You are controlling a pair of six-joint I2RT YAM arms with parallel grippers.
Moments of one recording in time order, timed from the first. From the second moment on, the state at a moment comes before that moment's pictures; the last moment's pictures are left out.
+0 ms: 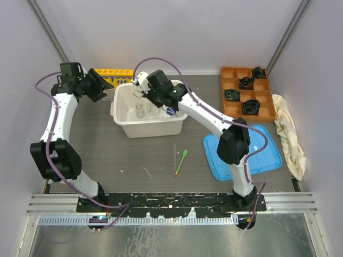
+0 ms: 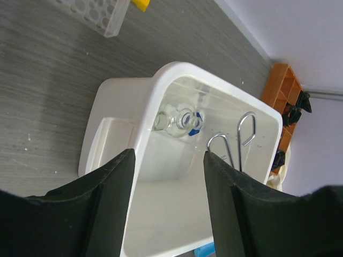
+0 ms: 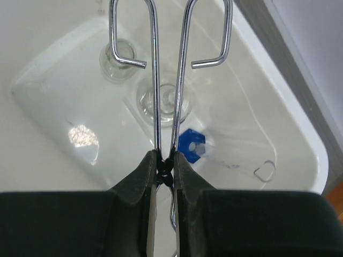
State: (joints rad) left arm 0.10 1.61 1.57 -0.65 0.36 -0.70; right arm 0.78 2.05 2.01 -0.65 0.12 -0.29
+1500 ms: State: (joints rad) left arm 0.23 1.61 1.48 -0.65 0.45 -0.68; right arm 0.69 2.07 1.85 -0.56 -0.56 -0.81
